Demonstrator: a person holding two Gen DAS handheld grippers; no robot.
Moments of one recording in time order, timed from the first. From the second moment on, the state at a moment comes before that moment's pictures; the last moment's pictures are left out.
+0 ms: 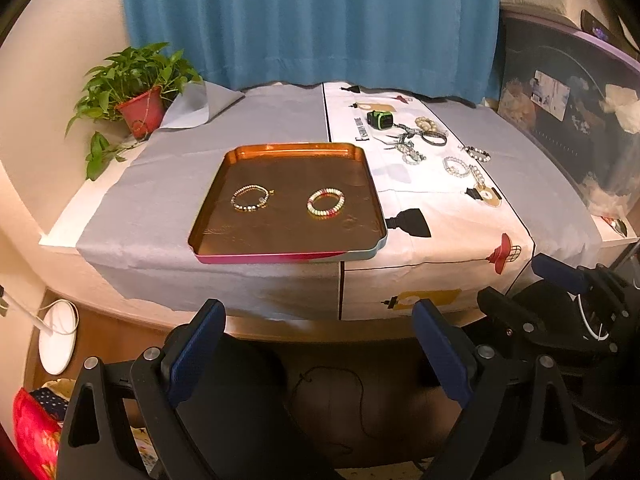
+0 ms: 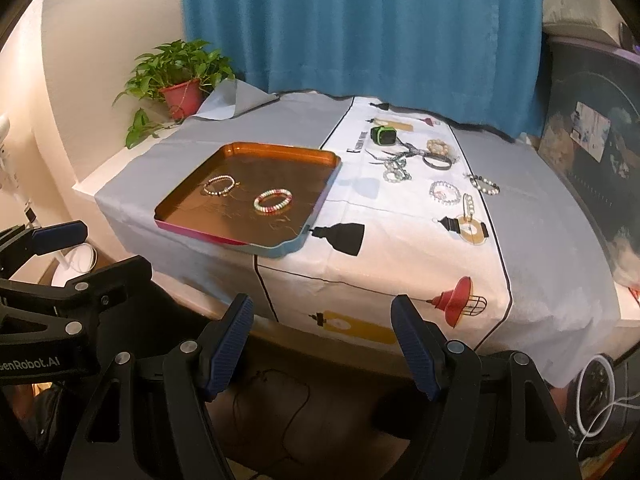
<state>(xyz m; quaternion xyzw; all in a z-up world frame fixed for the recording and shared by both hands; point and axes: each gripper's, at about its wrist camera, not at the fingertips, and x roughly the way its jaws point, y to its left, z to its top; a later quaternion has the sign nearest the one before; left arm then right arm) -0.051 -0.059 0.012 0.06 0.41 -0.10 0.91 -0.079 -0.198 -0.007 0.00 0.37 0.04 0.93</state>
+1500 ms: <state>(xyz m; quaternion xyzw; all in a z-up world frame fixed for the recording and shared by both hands) 0.291 -0.258 -0.061 0.05 0.53 -0.17 0.83 0.210 -0.411 -0.085 0.06 0.44 -0.03 0.89</state>
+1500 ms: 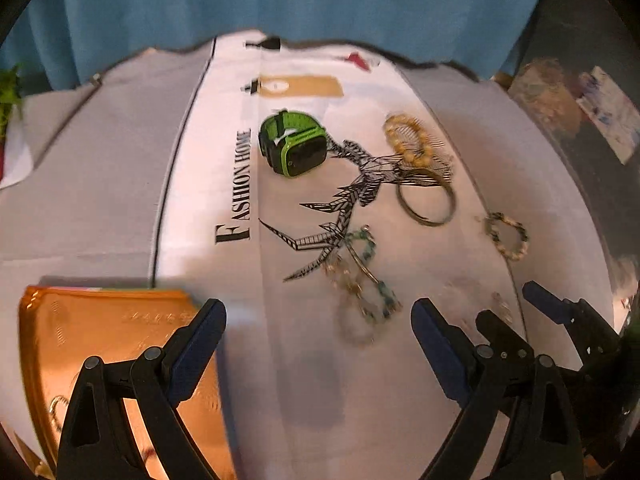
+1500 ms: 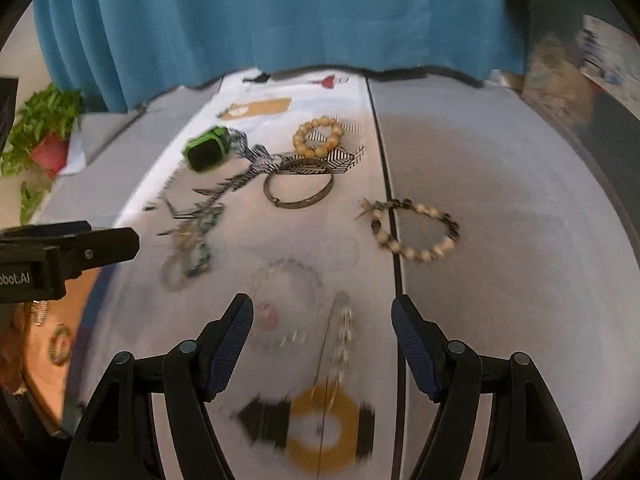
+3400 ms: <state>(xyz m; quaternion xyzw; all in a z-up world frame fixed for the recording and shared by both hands) -0.049 -0.052 0.032 -0.04 0.42 -0.25 0.87 -0.098 -0.199 0.013 -0.03 0.37 0.11 0.92</state>
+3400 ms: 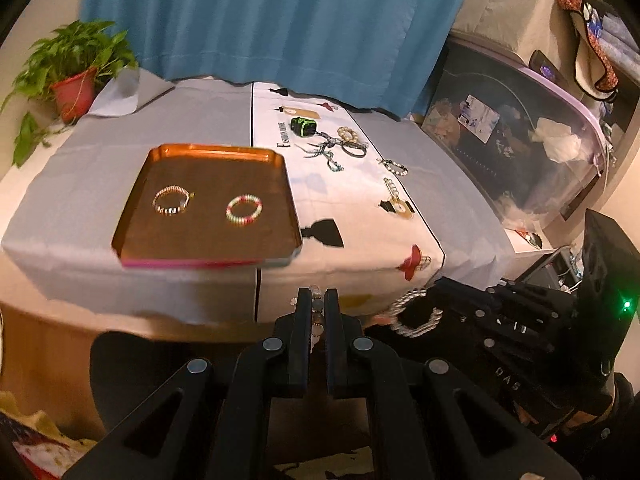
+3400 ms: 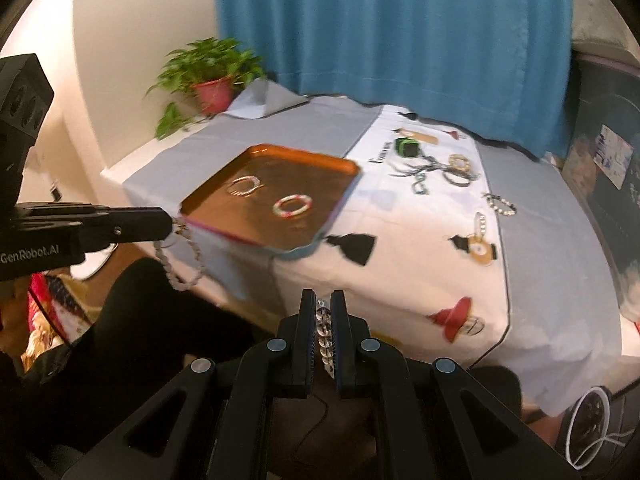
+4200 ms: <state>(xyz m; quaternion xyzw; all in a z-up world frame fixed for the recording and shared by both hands) -0.061 -0.034 0.028 -0.05 0.41 -0.25 0.88 -0.105 -0.176 0.007 -0.05 0.38 0.12 0.91</state>
